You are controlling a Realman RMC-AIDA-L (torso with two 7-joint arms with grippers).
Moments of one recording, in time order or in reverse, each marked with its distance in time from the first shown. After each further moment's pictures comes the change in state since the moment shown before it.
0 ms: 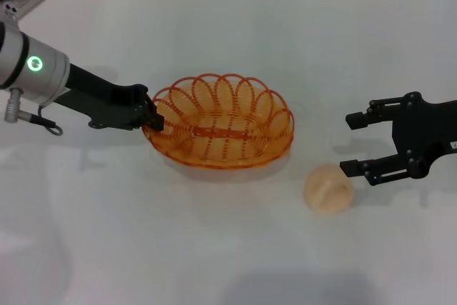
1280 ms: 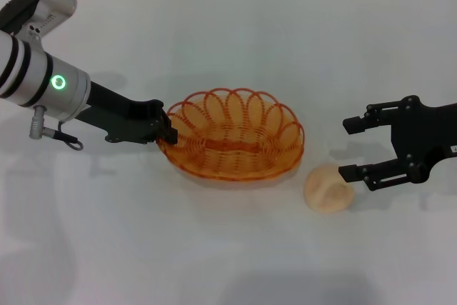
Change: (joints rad) left arm -0.002 -0.025 0.029 -0.085 -0.010 -0.095 0.004; right arm 0.003 0.001 0.000 0.001 0.011 -0.030 0.000
